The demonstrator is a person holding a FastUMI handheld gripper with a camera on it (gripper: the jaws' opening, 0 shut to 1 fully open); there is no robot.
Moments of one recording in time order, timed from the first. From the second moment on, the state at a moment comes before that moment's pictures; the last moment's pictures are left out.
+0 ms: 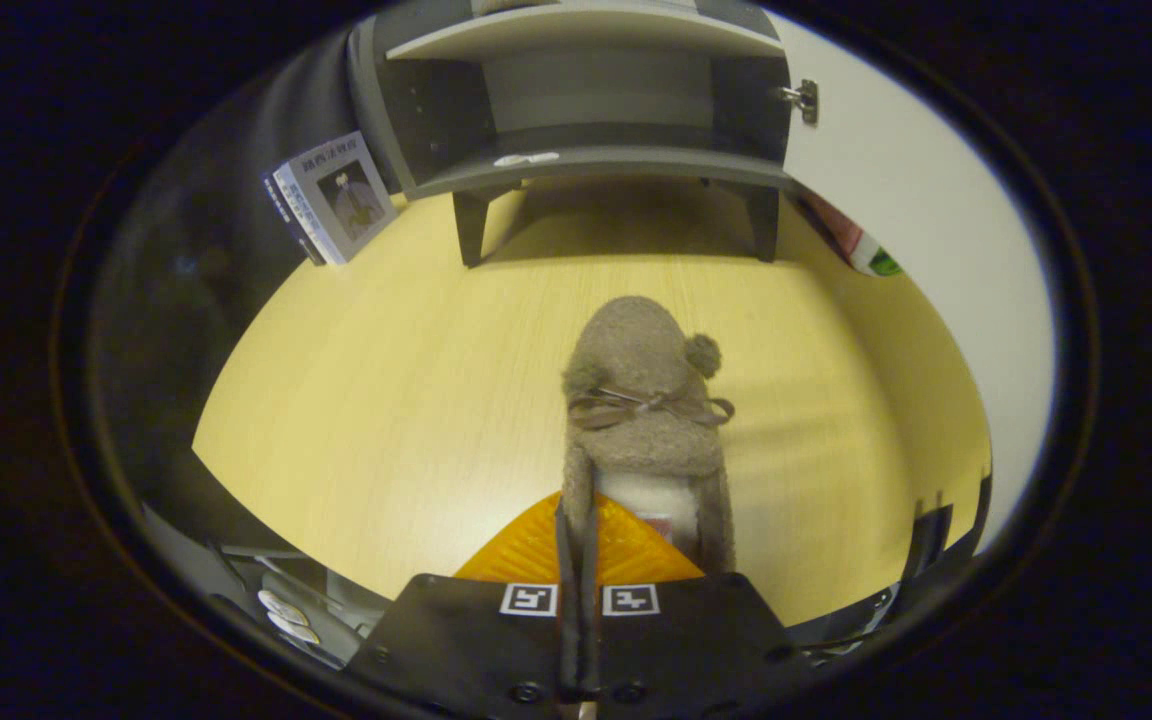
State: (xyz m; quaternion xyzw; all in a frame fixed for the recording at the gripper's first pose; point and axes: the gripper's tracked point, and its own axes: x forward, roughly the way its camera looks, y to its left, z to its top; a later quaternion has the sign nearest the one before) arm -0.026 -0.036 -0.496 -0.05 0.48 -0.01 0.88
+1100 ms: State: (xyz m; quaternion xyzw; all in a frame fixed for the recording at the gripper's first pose) arm 0.124 -0.023 -0.205 -0.07 0.21 -0.02 0.98
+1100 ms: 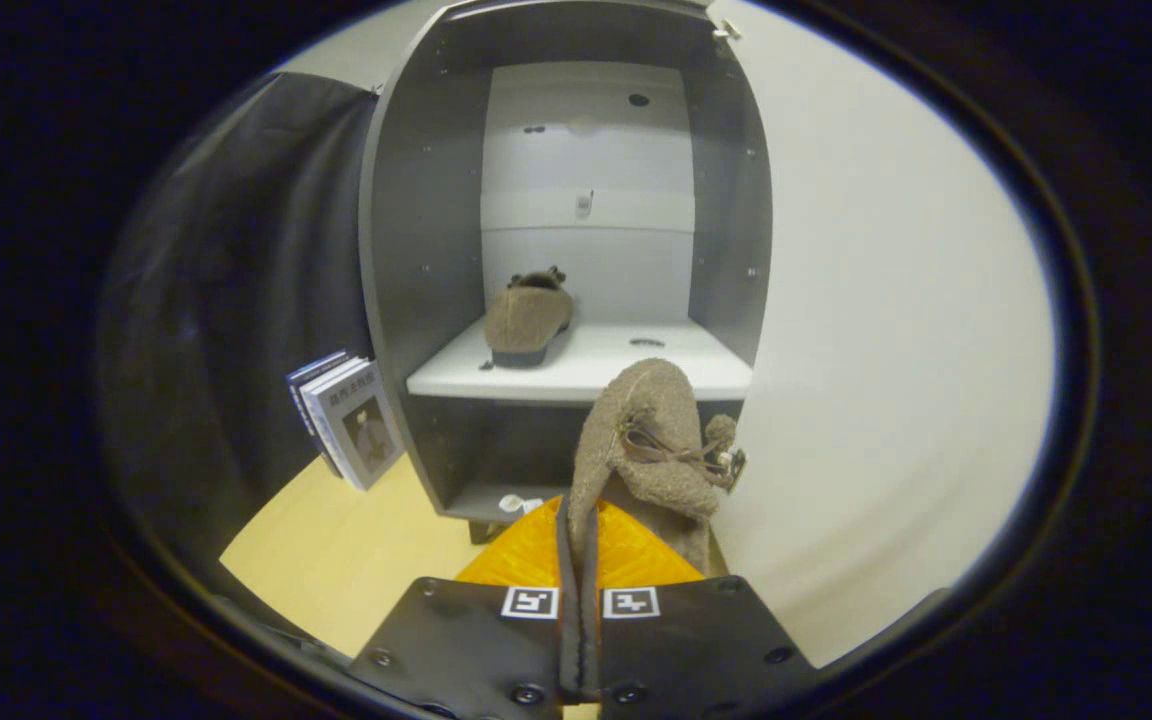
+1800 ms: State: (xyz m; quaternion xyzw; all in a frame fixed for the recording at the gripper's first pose) arm 0.270 -0.044 -0.144 -0.12 0.17 -0.07 0.98
